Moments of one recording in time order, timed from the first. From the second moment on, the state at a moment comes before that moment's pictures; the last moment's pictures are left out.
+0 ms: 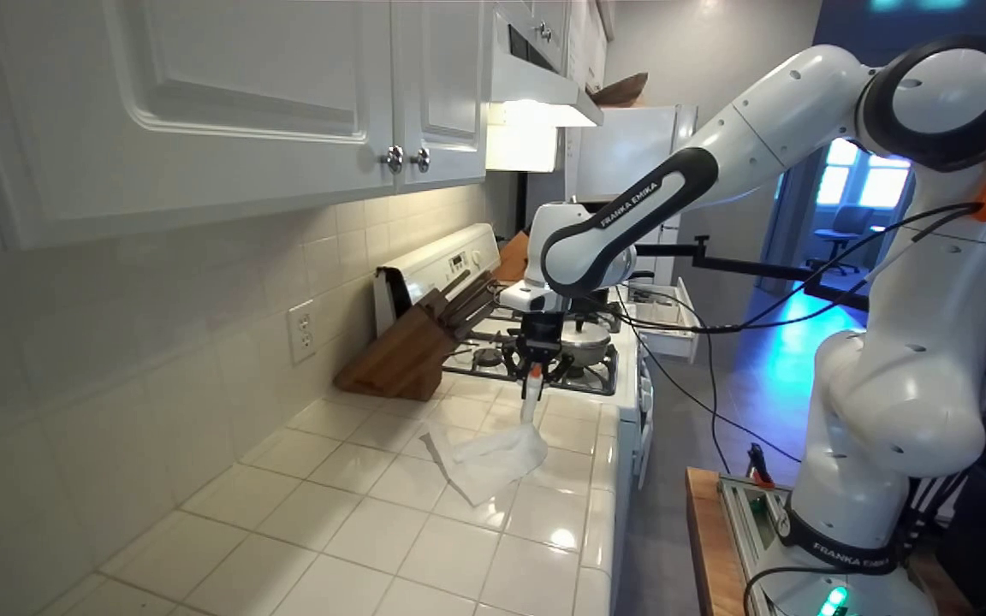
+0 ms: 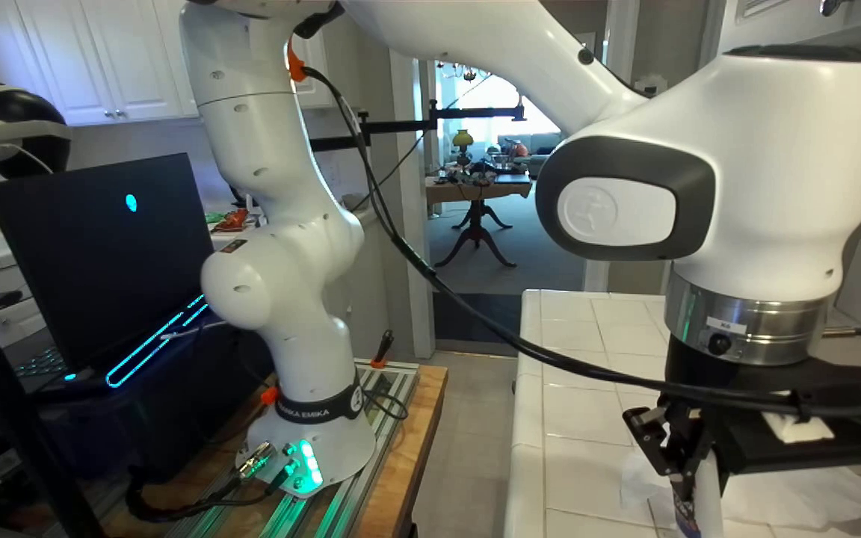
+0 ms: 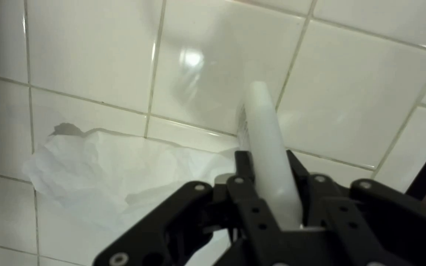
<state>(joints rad) -0.09 -0.12 -0.22 -2.46 0.09 2.39 -2.18</state>
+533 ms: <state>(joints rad) -0.09 -0.10 -0.22 -2.46 0.12 2.39 -2.21</state>
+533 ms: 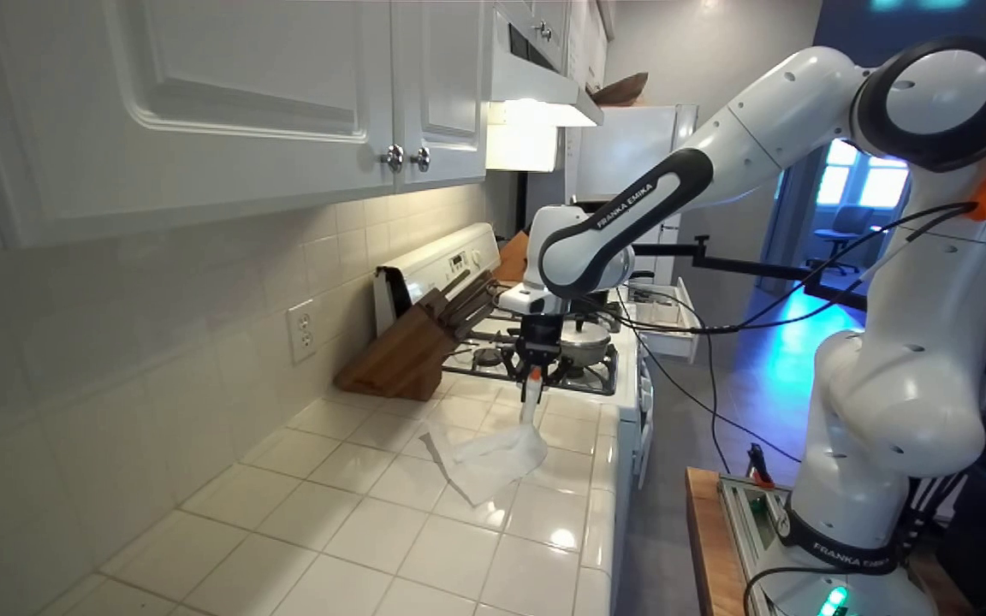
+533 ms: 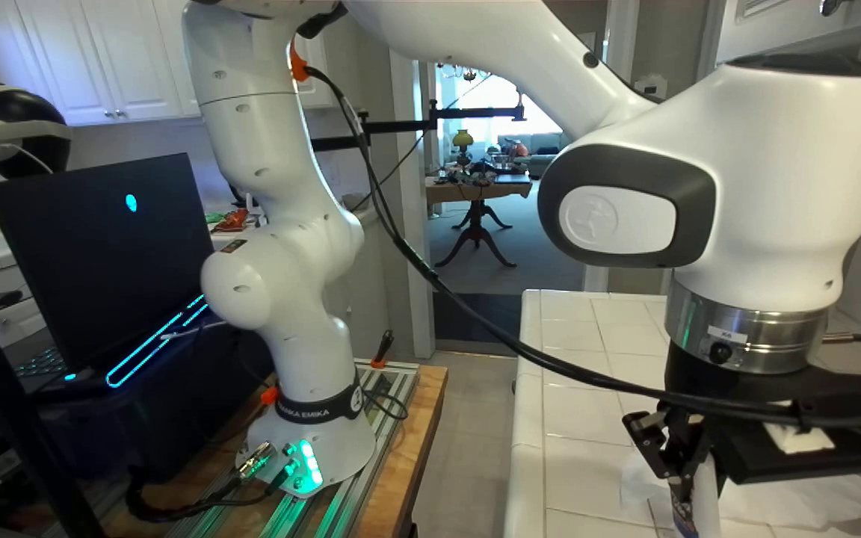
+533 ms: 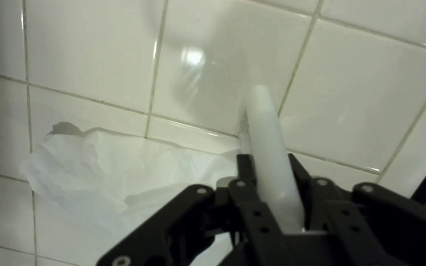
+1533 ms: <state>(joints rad) -0.10 -0.04 -0.22 -2.43 0.15 2.39 -2.33</state>
